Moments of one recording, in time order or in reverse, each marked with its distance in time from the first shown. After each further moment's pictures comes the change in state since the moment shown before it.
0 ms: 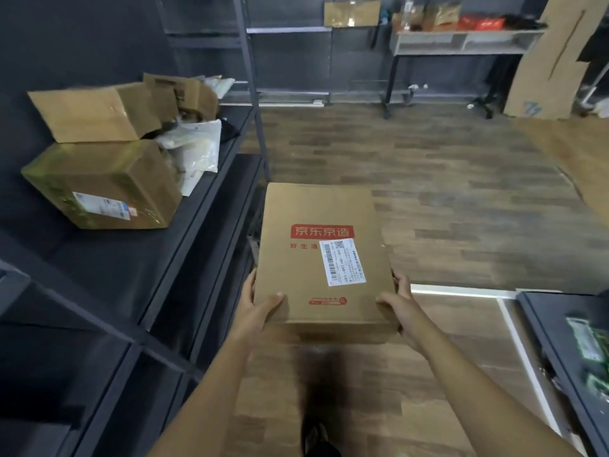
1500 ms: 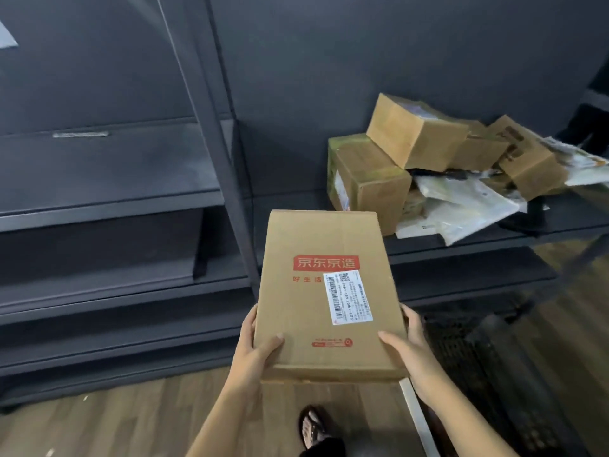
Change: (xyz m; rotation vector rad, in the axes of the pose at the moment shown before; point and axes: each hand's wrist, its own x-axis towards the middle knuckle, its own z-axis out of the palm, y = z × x) left_hand 0.063 0.030 0.052 -0.464 1.192 0.093; right_hand 0.249 -0.130 0.197 -0.589 -1.199 -0.040
